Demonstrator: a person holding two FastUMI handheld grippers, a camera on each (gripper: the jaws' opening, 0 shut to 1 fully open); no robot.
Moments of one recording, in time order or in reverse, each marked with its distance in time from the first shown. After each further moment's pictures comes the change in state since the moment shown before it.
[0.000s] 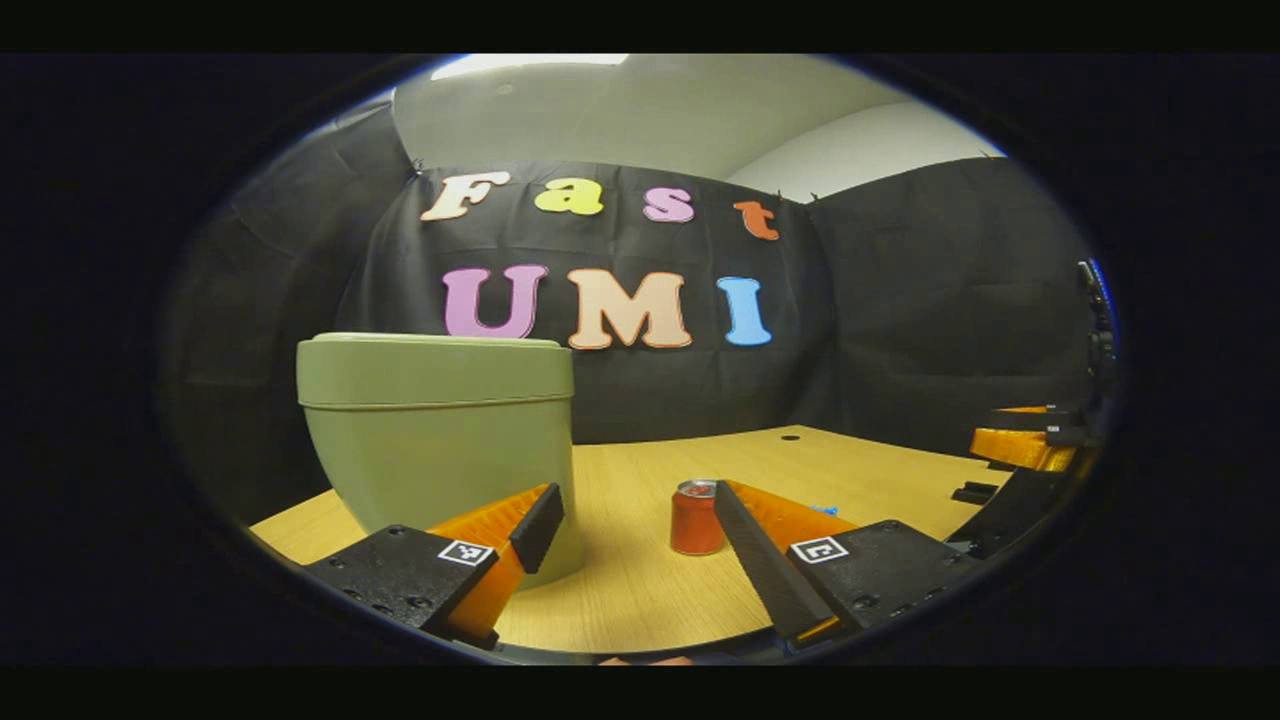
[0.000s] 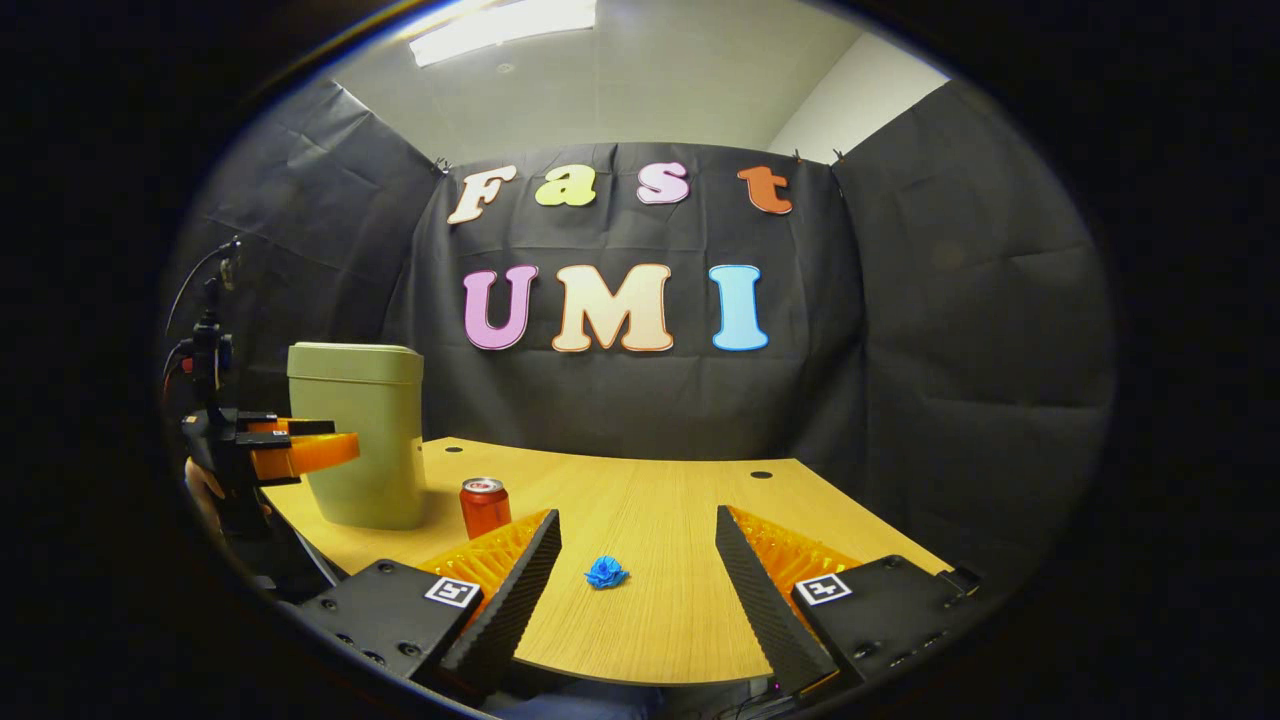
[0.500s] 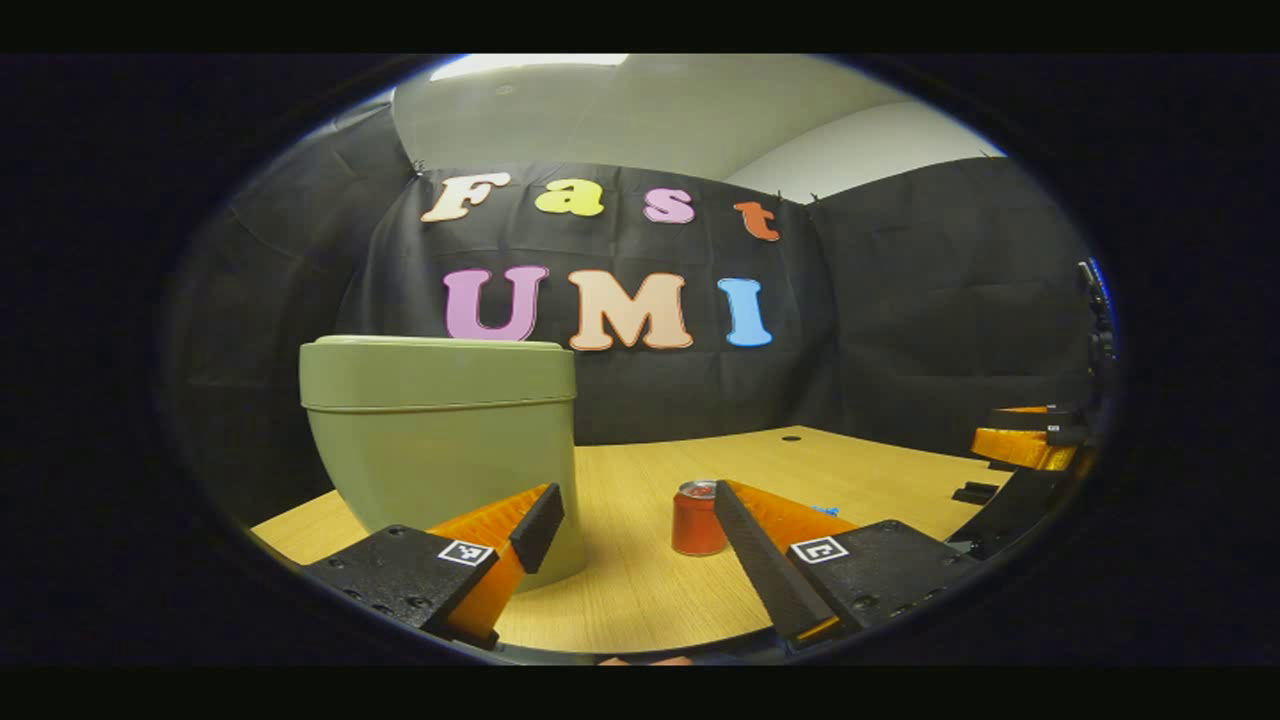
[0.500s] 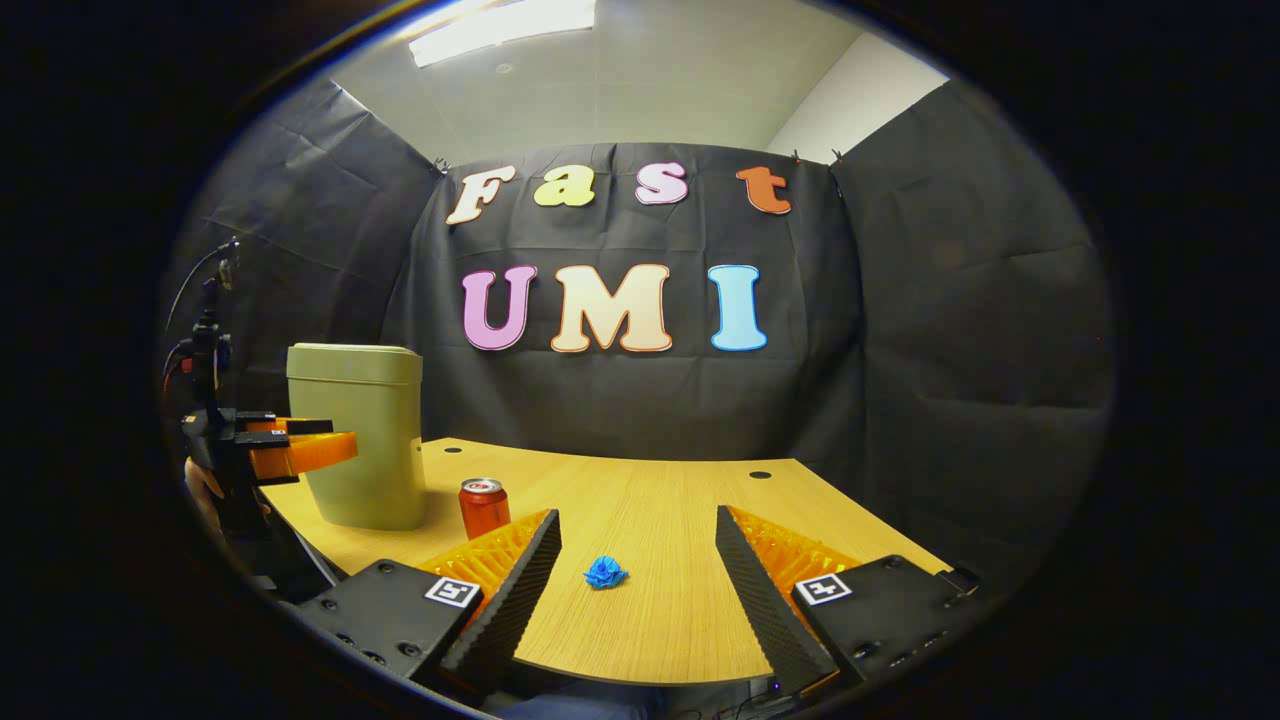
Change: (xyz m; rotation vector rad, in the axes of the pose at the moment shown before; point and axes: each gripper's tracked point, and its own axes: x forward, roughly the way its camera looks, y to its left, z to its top) left arm -0.001 0.001 0.002 0.002 -0.004 0.003; right arm 0.000 -0.001 0.000 -0.005 0.000 -0.003
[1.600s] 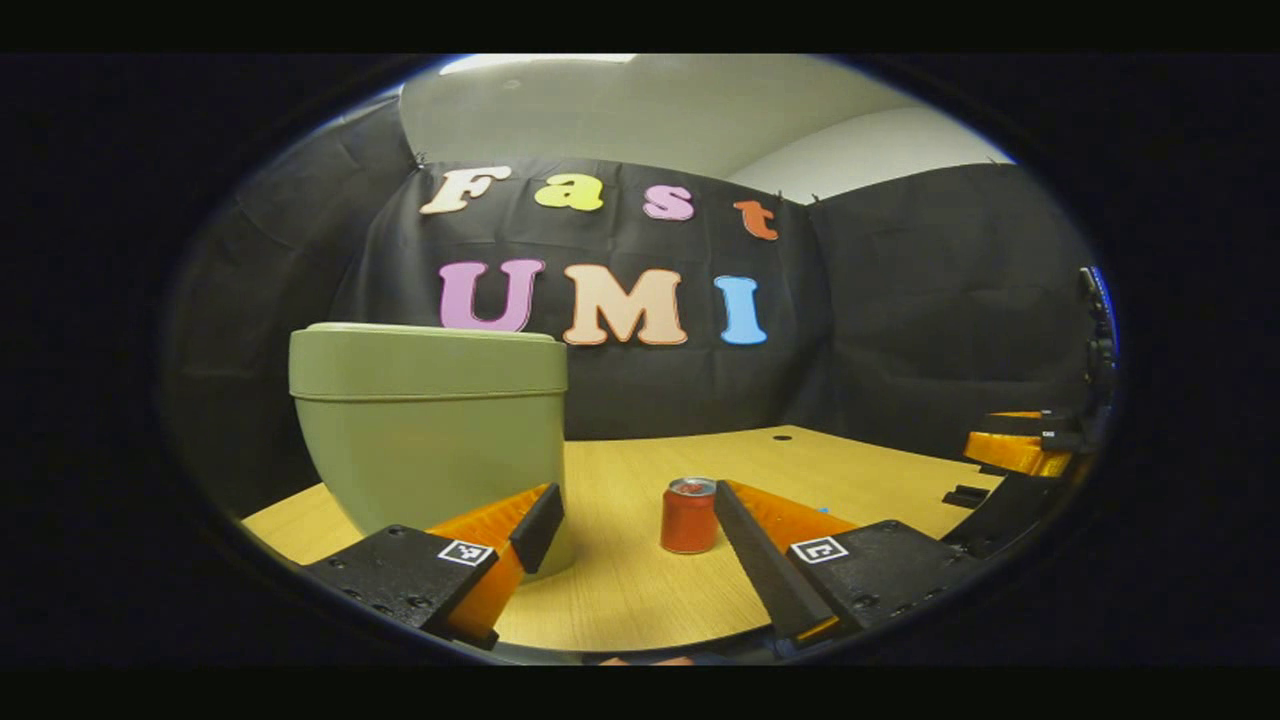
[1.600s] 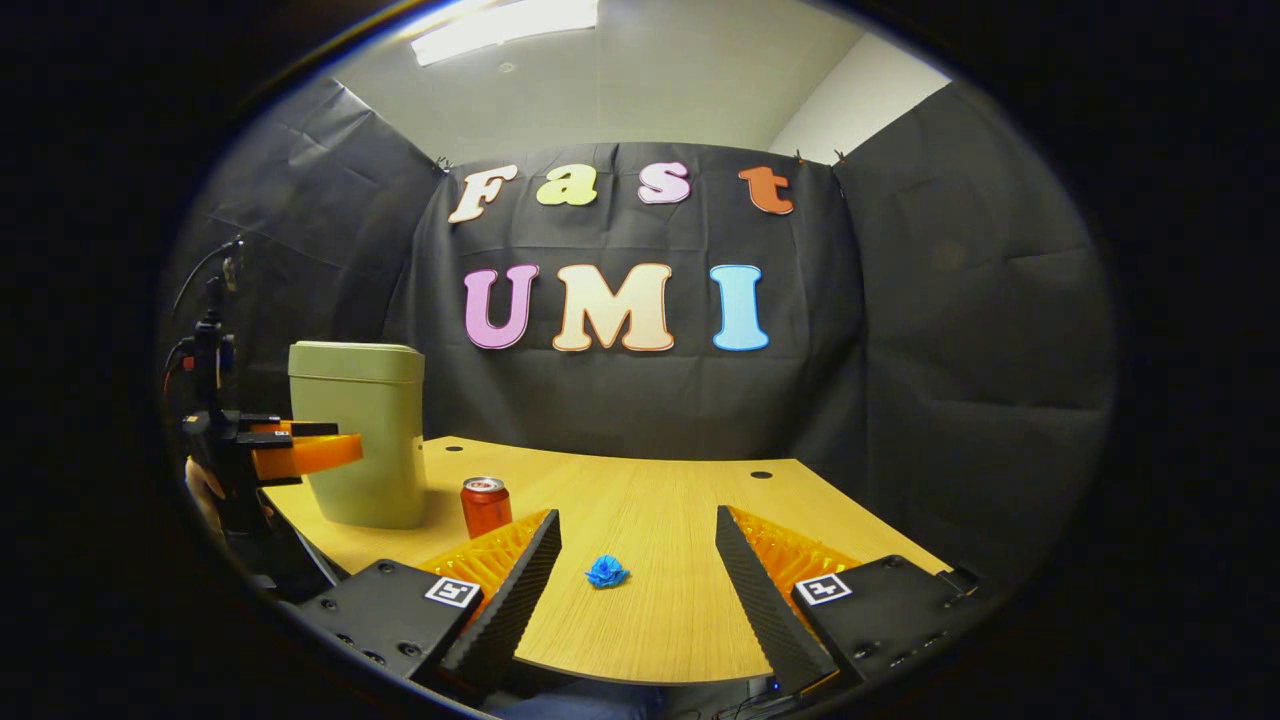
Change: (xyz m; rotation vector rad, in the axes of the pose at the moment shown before) left arm 0.001 -0.005 -0.003 -0.025 0.012 -0.019; right arm 0.000 0.002 -0.001 -0.003 0.002 0.003
